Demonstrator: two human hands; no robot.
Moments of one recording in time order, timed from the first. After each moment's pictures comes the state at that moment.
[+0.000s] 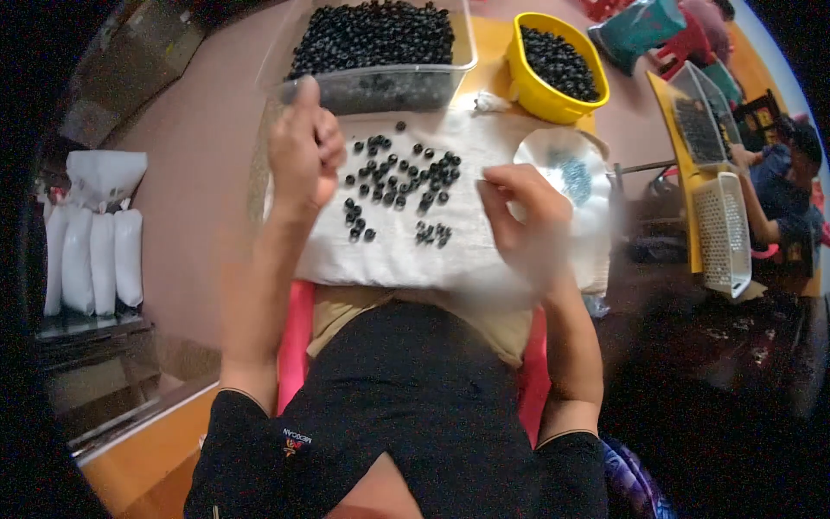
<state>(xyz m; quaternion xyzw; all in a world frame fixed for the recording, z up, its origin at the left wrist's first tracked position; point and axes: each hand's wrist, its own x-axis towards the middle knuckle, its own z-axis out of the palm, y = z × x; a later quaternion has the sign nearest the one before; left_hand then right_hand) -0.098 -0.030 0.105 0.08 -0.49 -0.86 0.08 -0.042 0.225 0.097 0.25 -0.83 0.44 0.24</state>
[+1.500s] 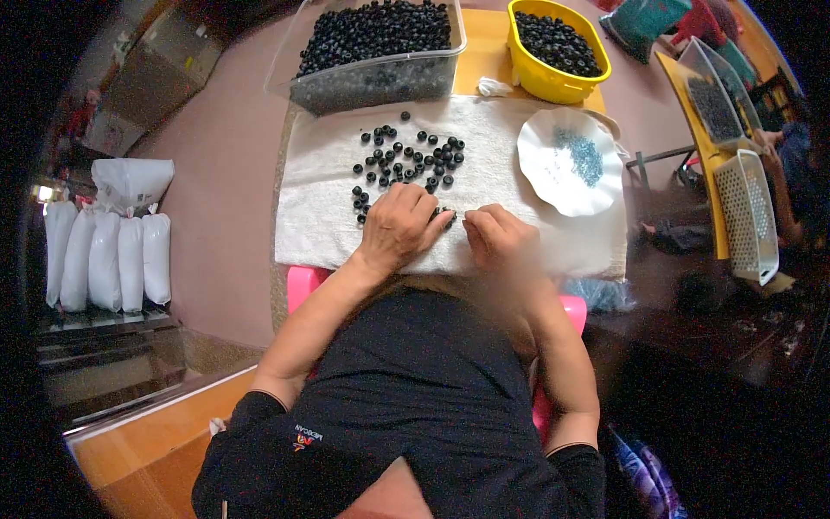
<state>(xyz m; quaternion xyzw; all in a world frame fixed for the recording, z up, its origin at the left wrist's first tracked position) -0.019 0.024 -0.003 -0.30 -0.90 -0.19 0.25 0.004 0.228 0.014 0.27 -0.86 0.37 0.22</state>
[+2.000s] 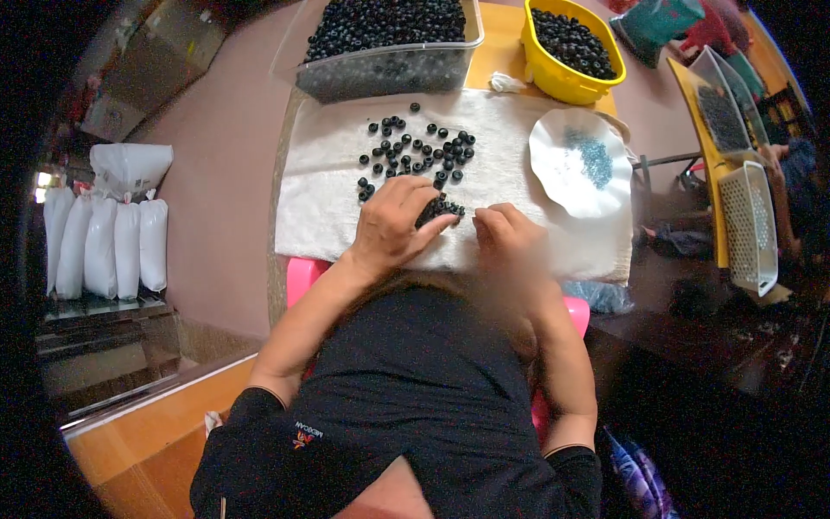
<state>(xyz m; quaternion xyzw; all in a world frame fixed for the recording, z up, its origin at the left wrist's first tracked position) -0.011 0.012 0.014 -0.28 -0.88 -0.30 0.24 0.006 0.227 0.014 0.26 -0.87 0.36 0.21</state>
